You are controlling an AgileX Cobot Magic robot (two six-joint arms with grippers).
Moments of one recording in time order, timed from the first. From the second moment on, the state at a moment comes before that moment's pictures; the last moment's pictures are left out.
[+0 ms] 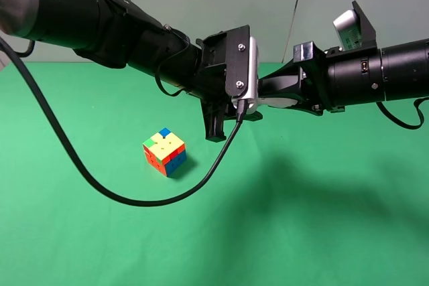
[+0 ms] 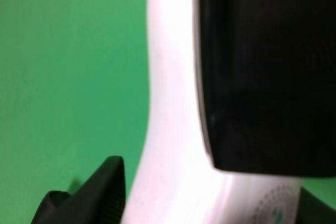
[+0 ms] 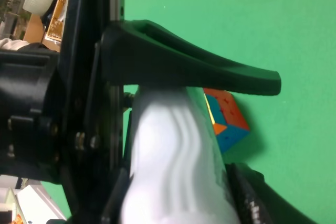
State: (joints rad) left arm -0.69 1.86 -1.14 -1.29 0.34 2.20; right arm 0.22 1.37 -0.67 1.47 0.73 -1.04
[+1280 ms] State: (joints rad) left arm -0.69 1.86 -1.14 -1.29 0.32 2.20; right arm 0.22 1.11 -0.67 1.42 0.28 -1.02
